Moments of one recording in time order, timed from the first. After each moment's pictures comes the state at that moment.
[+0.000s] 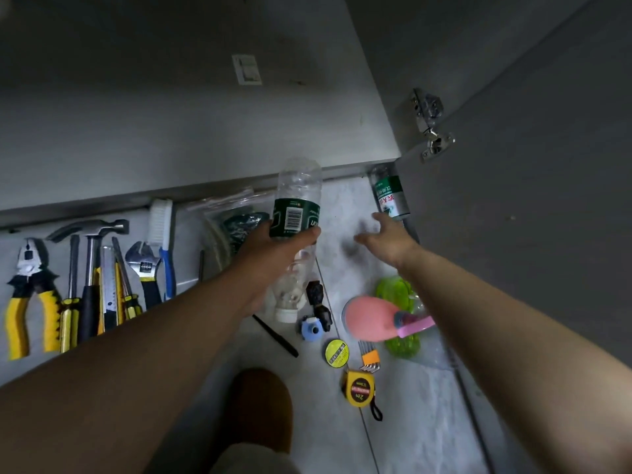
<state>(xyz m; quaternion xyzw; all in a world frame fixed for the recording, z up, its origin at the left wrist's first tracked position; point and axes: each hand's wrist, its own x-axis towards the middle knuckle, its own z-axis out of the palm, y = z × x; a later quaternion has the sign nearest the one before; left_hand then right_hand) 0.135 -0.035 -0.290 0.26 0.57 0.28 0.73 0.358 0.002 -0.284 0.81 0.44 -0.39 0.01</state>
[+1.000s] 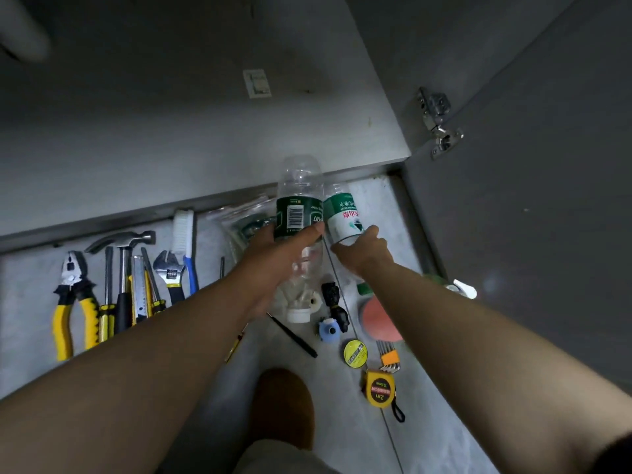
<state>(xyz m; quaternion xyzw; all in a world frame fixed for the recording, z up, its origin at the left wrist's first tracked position) 0.122 -0.039 -0.270 0.27 0.56 0.29 0.73 0.300 -0.011 -0.323 0.86 0.38 -0.33 0.05</state>
